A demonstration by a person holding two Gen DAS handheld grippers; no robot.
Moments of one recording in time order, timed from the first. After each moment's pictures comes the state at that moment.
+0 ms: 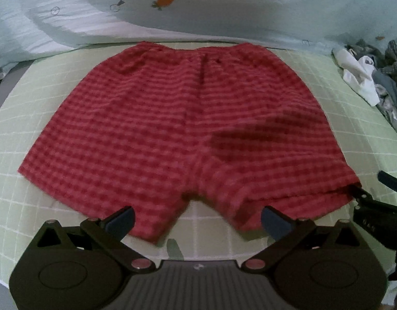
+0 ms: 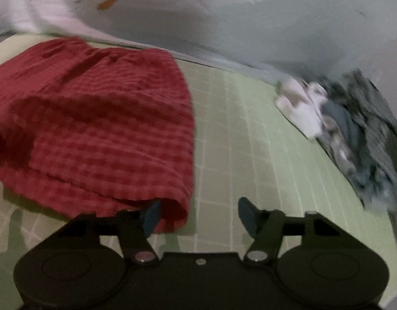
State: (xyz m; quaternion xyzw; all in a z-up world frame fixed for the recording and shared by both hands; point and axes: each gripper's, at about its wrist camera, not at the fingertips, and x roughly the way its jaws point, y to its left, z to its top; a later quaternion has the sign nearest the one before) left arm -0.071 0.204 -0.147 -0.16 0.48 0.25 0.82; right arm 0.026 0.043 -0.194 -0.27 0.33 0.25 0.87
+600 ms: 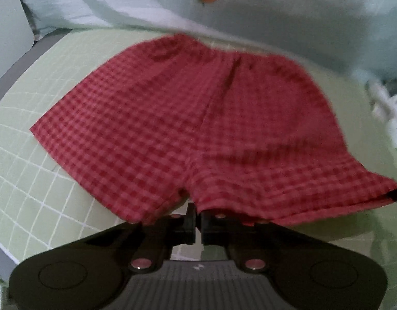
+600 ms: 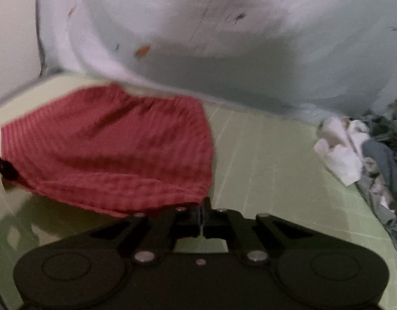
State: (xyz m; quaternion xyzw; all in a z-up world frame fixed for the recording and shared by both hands) left arm -0.080 0.196 -0.147 -0.24 0.44 0.33 0.80; right arm 0.066 0.002 -0.155 -0.18 0.27 0.38 0.87
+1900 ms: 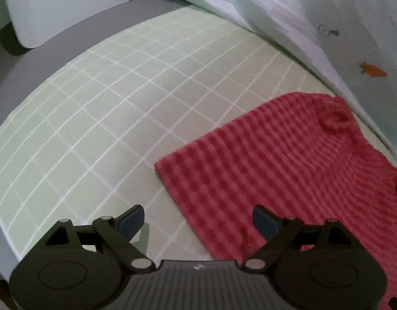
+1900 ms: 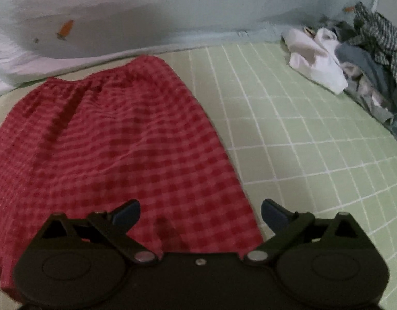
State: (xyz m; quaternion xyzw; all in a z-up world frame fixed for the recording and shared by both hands) left arm -0.169 0.419 -0.173 -0.35 0.41 0.45 0.71; right arm 0.082 0.084 -0.202 -0.09 0.46 0.19 0.86
